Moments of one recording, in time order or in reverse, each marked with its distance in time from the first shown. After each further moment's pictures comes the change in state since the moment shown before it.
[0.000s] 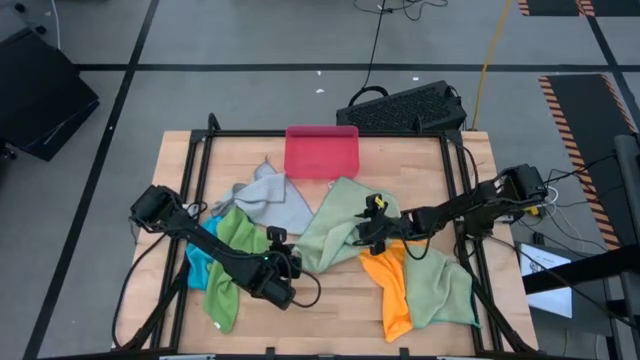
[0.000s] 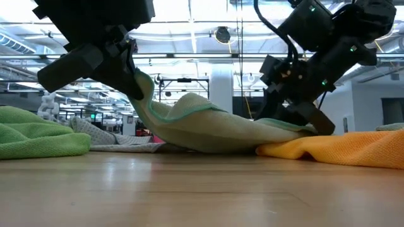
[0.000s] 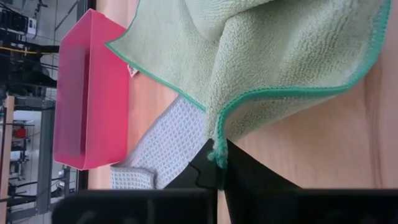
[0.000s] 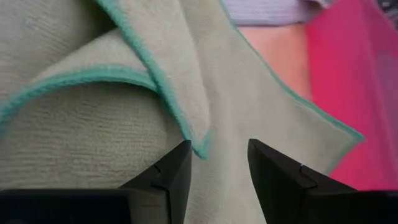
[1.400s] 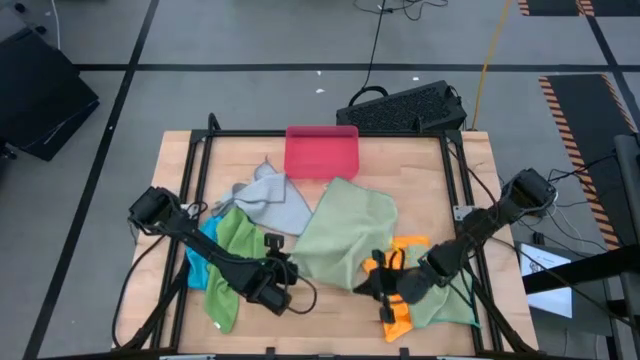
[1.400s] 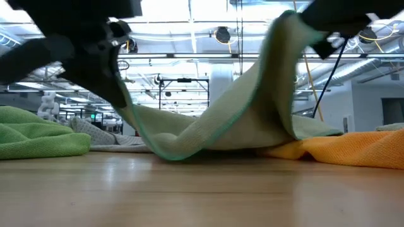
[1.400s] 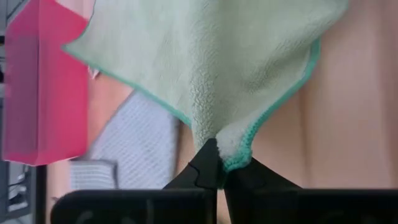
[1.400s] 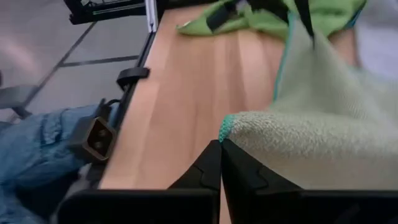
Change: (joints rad) left arm -0.053 0.000 0.000 -0.012 0.125 -0.073; right arm 0.517 -0.017 0.201 0.038 0.007 0.842
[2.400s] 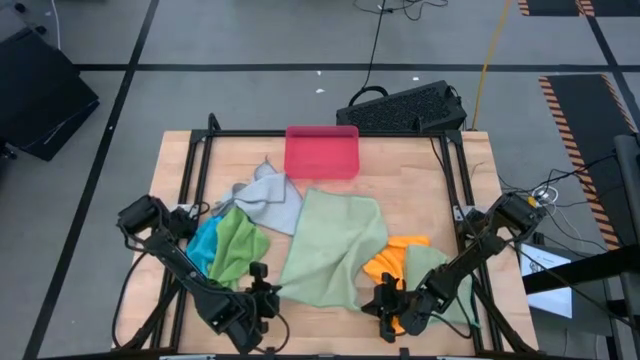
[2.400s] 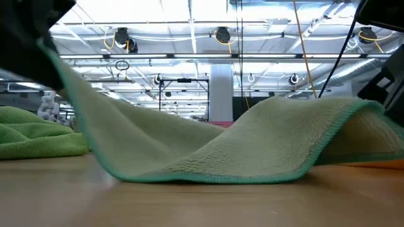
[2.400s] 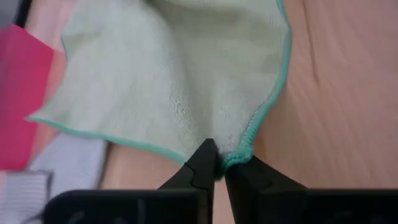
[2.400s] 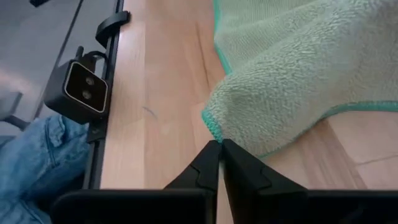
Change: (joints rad) left arm -0.242 0.000 -0.031 0.121 -0.046 -0.218; right arm 0.146 0.250 0.000 0.067 0.094 0.427
